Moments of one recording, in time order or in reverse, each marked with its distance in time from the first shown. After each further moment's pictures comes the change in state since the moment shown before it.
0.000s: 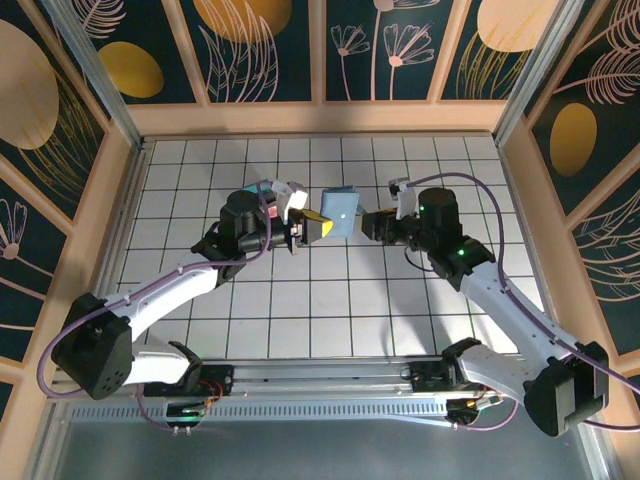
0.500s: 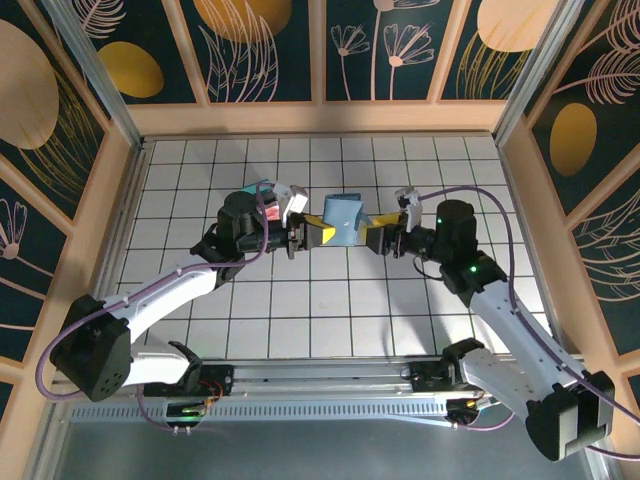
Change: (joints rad) left arm 0.002 -0.008 -0.011 0.035 0.130 -0.039; right arm -0.062 -0.146 -0.107 0.092 -0.248 -0.069
